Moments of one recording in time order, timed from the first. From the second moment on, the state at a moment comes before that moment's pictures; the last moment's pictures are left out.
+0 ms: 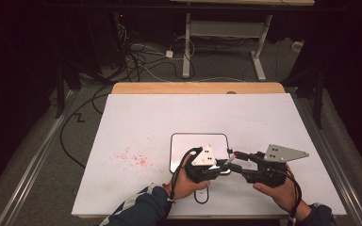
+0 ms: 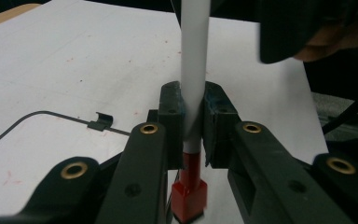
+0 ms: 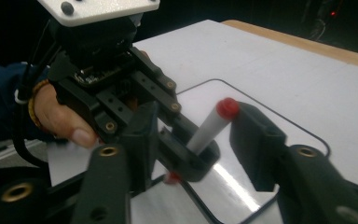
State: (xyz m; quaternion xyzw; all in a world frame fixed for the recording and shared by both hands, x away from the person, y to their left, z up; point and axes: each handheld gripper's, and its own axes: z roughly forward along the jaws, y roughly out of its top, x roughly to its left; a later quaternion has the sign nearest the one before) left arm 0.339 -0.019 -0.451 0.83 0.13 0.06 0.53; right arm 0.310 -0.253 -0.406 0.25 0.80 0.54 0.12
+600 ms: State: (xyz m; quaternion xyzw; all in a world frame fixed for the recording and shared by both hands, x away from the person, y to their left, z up) left arm 0.333 -0.023 -0.450 0.83 0.13 0.06 0.54; right arm 0.316 -0.246 -0.408 0.25 0.79 0.54 0.10
